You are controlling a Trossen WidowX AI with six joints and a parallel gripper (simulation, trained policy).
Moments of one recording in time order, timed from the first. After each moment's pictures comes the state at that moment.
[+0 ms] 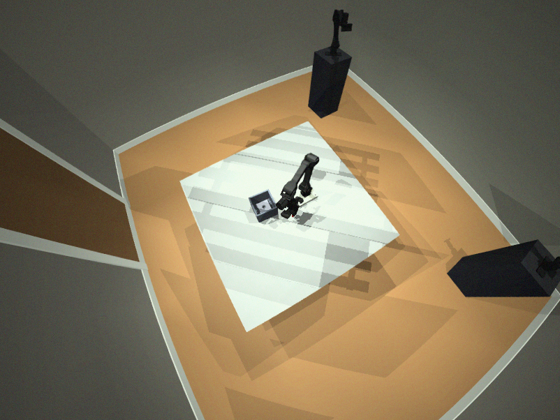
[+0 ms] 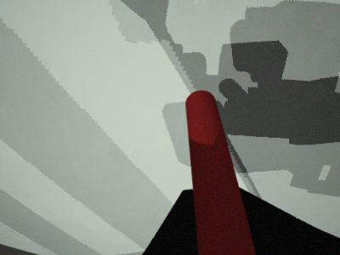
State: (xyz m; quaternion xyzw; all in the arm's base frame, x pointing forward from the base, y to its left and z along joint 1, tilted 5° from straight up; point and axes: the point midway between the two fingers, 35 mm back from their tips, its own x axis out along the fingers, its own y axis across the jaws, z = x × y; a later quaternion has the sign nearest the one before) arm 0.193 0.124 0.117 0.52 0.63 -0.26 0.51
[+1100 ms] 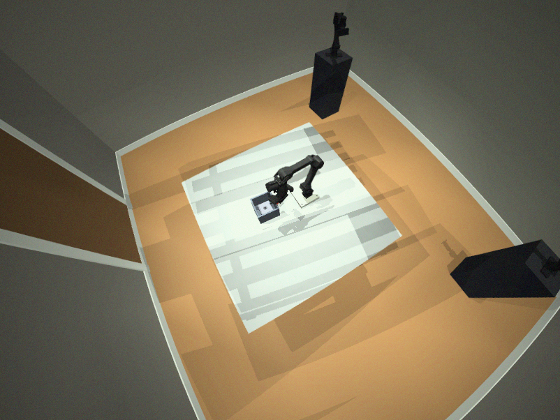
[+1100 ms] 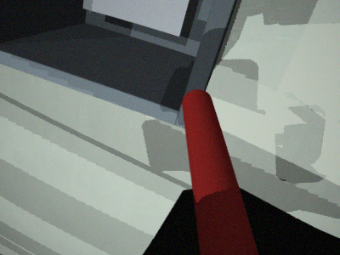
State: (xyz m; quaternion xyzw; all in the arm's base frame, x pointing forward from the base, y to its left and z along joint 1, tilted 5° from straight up) arm 0.234 0.021 0.214 0.53 0.50 -0.31 0.61
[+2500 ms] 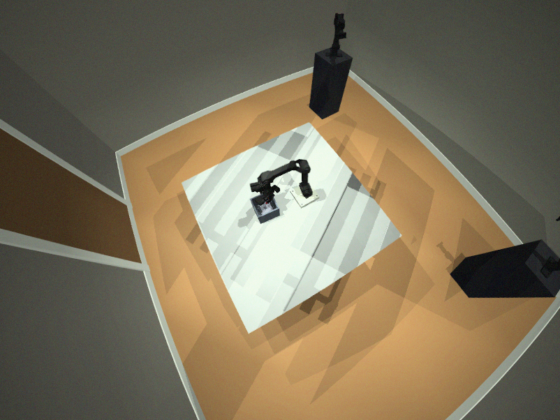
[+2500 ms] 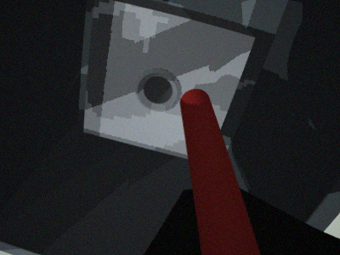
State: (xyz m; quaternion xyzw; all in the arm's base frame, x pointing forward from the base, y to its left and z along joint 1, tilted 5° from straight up) arm 0.295 -0.056 0.157 0.52 0.54 -0.35 0.56
